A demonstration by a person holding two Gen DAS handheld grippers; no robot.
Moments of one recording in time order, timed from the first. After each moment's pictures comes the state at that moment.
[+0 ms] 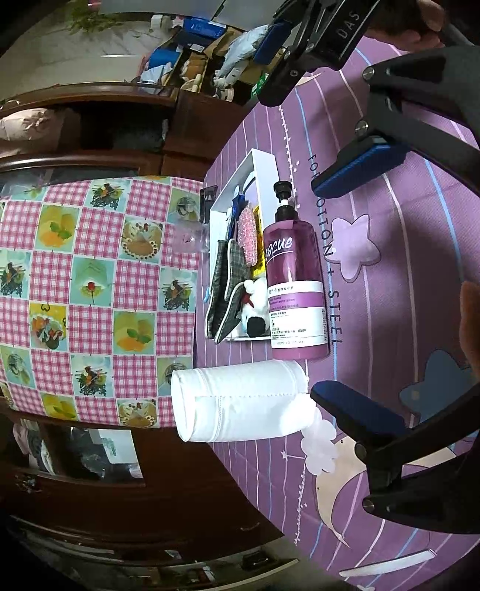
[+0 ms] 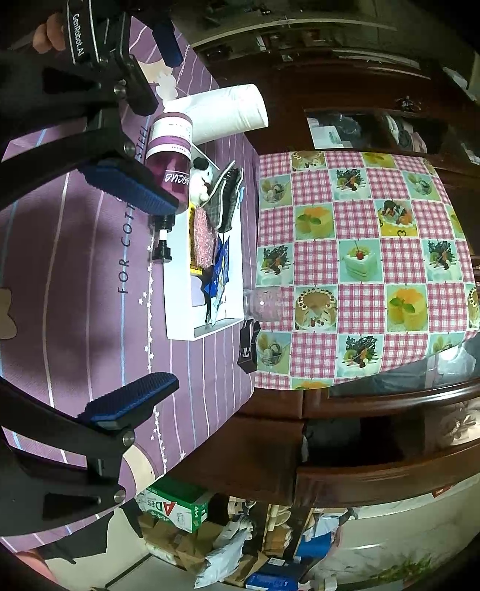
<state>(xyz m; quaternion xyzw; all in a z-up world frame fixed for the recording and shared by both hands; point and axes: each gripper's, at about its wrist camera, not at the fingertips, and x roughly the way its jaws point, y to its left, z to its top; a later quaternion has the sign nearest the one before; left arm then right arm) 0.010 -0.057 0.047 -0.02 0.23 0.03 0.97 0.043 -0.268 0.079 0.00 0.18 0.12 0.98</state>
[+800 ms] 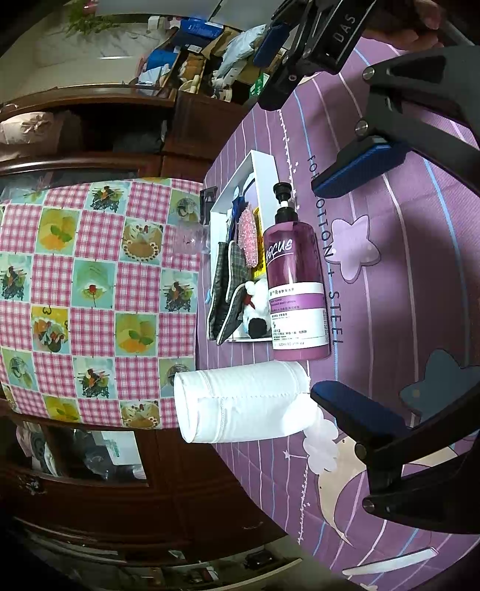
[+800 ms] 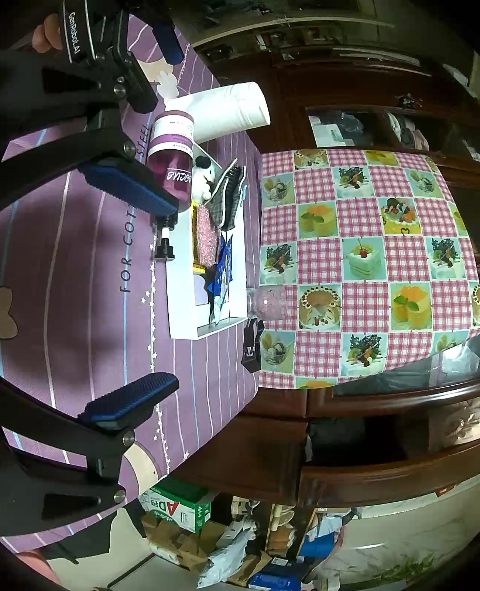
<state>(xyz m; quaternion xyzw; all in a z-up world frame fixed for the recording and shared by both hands) 0.009 -0.059 0.049 -0.01 0.23 0.03 0.97 0.045 -0.270 0.078 0.00 0.19 0.12 0.97</state>
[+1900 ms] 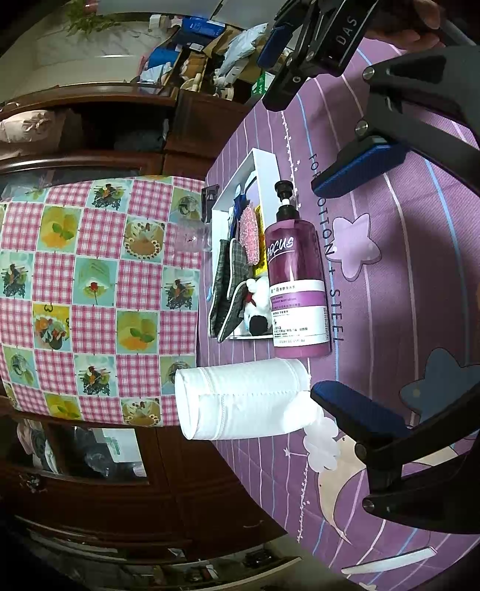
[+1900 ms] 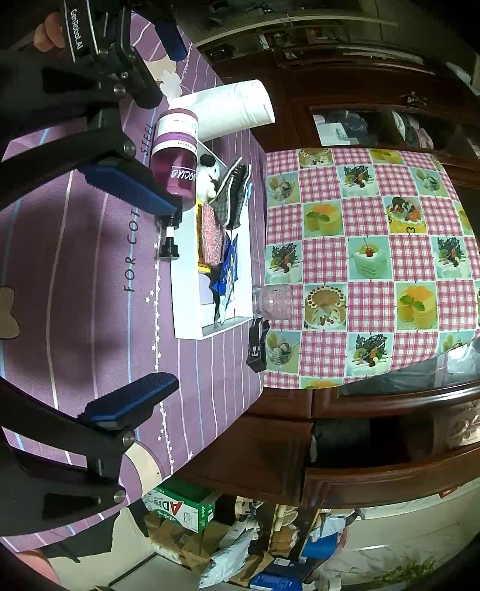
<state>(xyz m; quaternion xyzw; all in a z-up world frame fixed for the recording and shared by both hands) 0.009 -0.058 0.050 -0.02 0.23 0.04 0.97 0.047 -0.269 0.075 0.00 0.20 0.12 0.97</state>
